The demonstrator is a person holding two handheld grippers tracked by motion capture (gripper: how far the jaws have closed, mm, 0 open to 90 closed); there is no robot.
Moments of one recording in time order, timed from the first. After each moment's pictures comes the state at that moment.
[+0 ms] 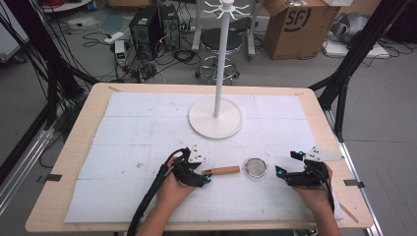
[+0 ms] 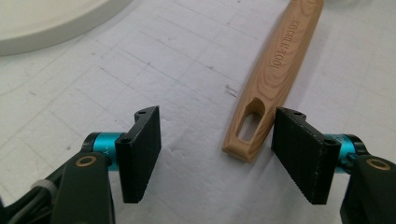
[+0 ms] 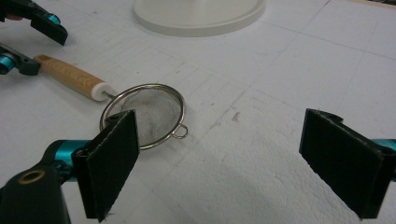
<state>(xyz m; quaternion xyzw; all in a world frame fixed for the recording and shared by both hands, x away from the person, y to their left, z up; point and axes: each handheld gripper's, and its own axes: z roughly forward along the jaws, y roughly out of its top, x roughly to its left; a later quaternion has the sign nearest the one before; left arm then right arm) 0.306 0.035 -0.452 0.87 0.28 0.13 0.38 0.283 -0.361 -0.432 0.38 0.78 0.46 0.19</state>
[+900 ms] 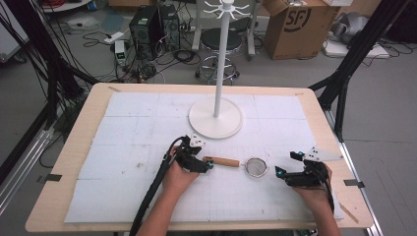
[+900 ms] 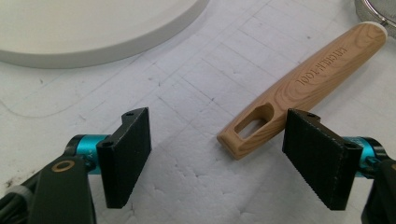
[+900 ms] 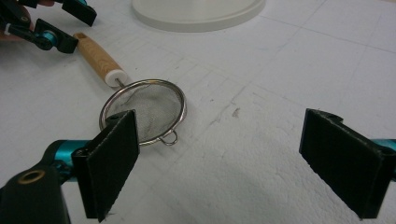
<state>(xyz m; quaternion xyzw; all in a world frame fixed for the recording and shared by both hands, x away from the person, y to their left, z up) 0.344 0.033 -0.454 0.85 0.33 0.13 0.39 0.284 -0.361 -0.434 0.38 0.78 0.45 0.18</state>
